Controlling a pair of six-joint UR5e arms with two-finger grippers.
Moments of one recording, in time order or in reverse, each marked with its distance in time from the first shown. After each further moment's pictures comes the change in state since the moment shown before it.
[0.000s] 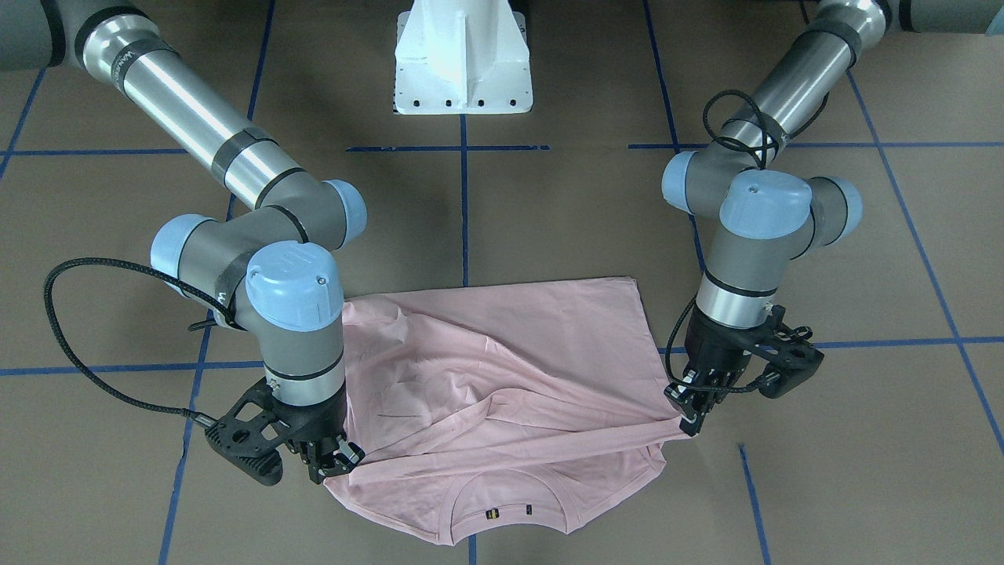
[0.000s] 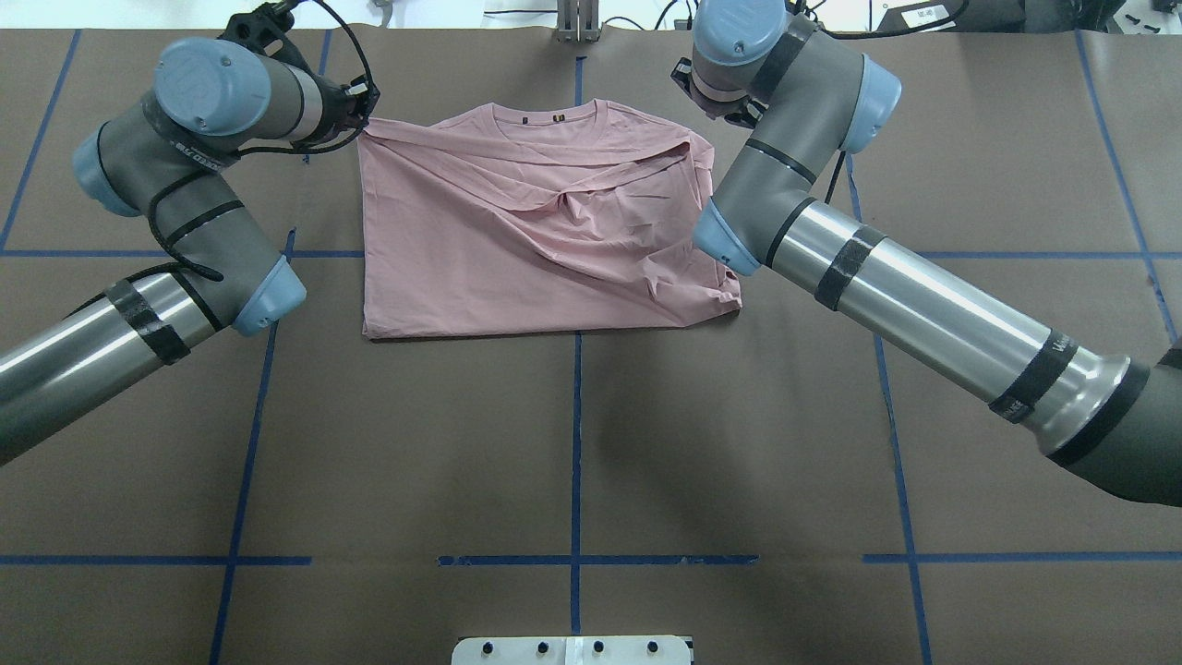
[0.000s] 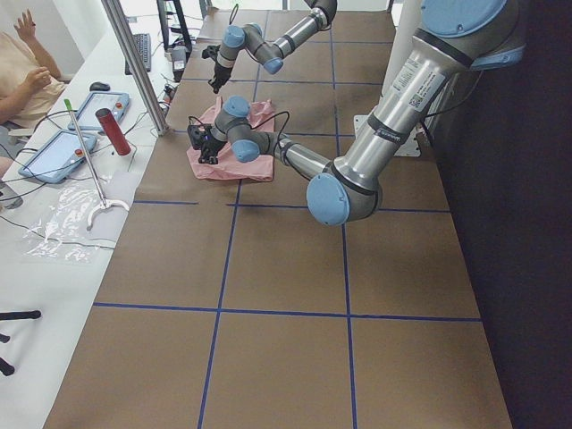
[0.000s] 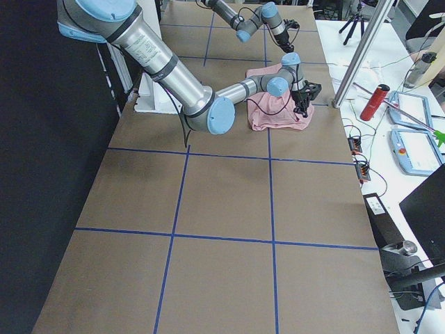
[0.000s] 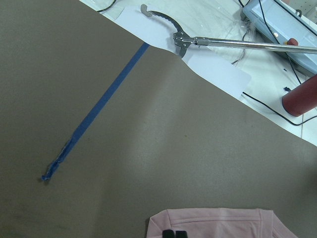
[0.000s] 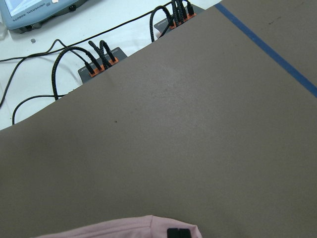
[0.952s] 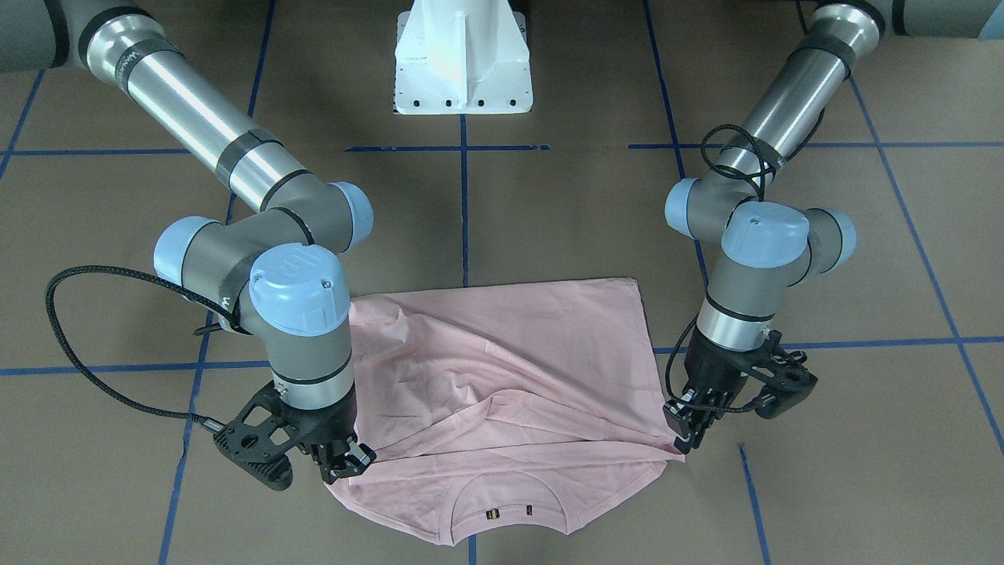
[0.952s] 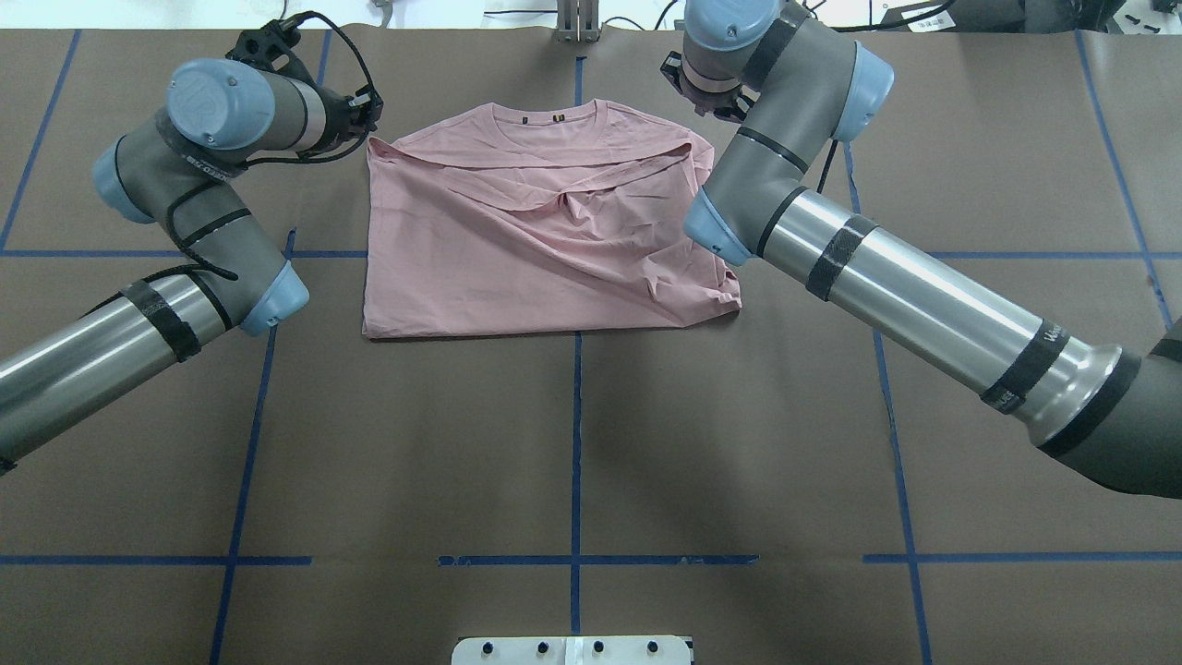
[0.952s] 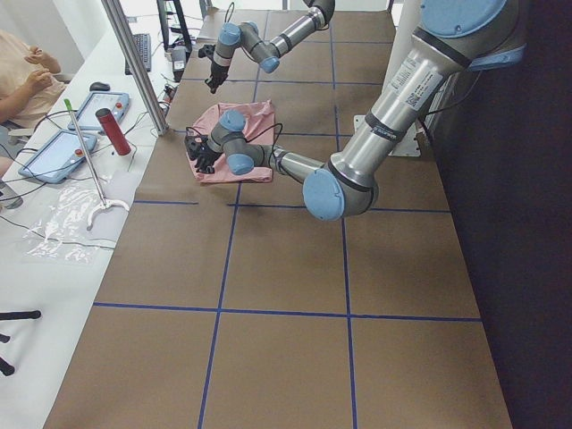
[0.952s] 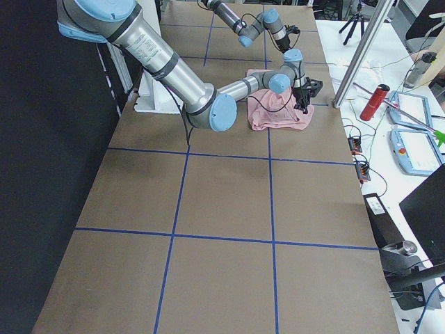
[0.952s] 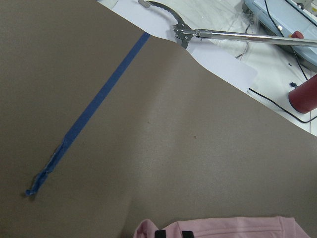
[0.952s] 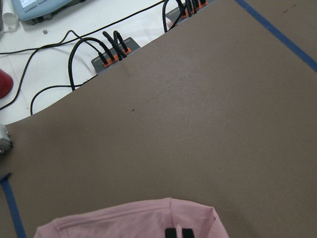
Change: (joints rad) left arm 0.003 -0.021 0.117 -0.141 -0.003 0.003; right arm 0.004 0.008 0.023 0.003 0.056 0.007
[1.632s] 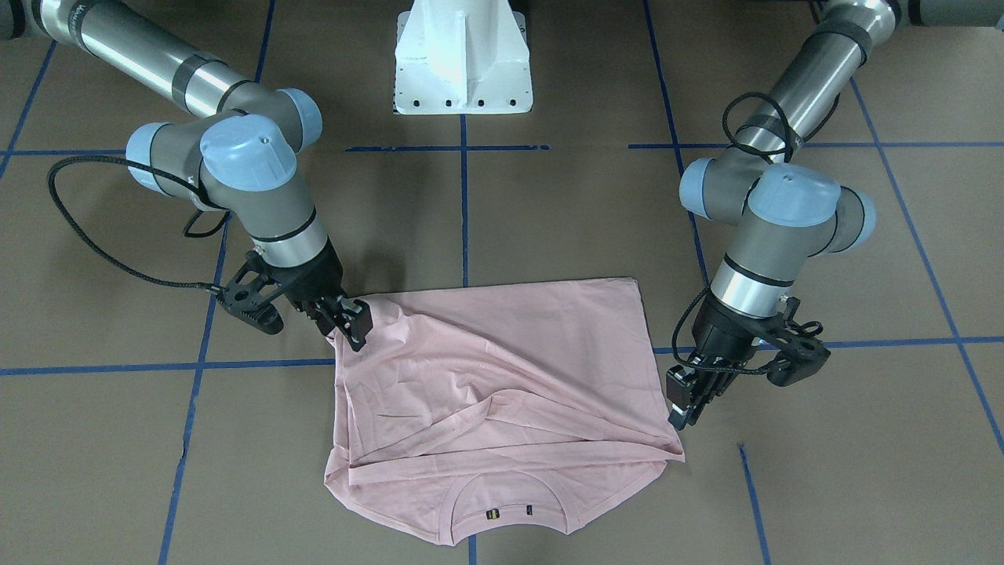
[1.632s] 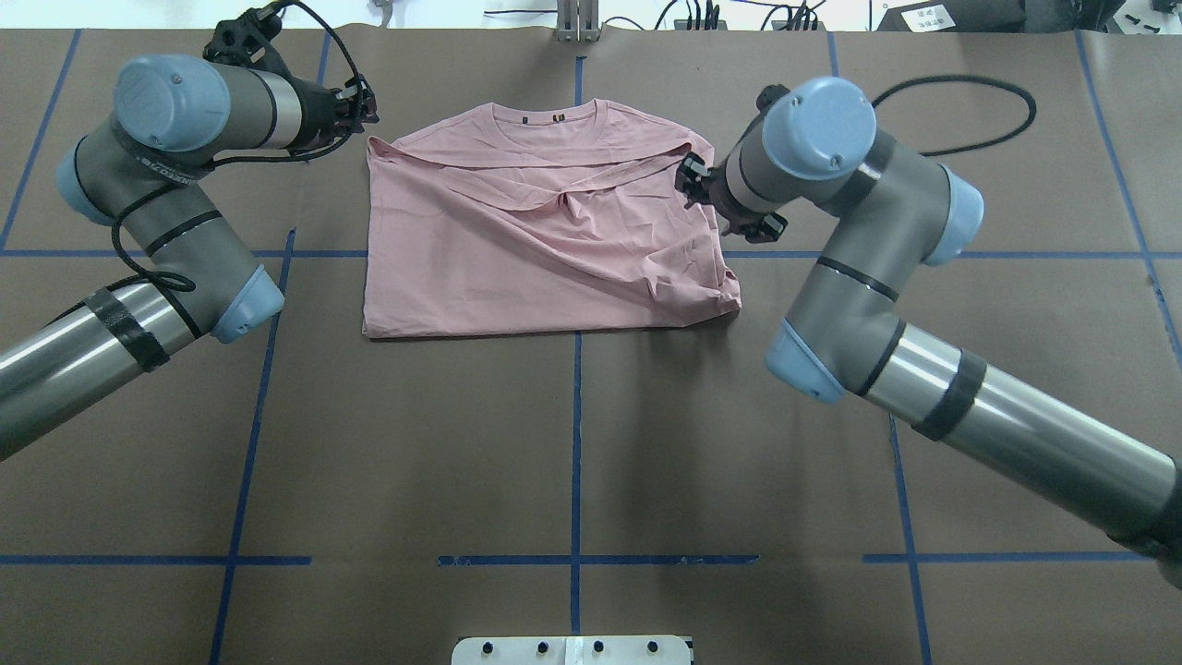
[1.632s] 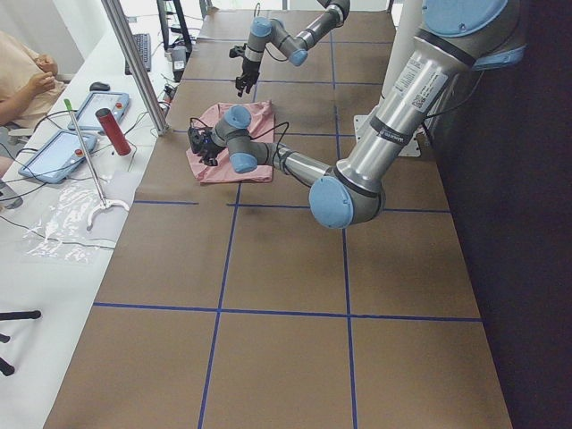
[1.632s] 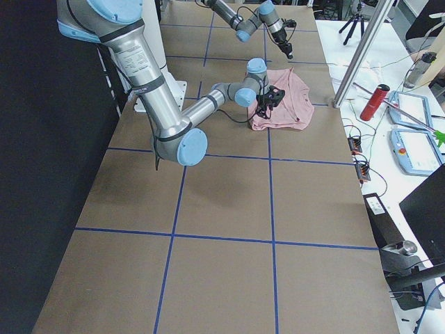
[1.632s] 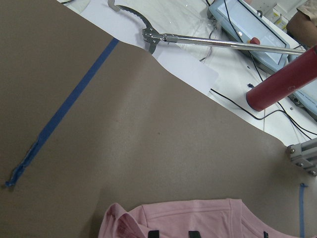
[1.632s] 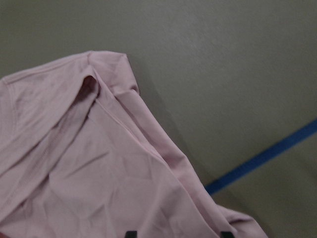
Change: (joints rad) left arm -0.011 0.076 -0.126 -0.047 -0.066 -0.002; right arm -0.148 -0.402 0.538 0.000 0.097 0.155
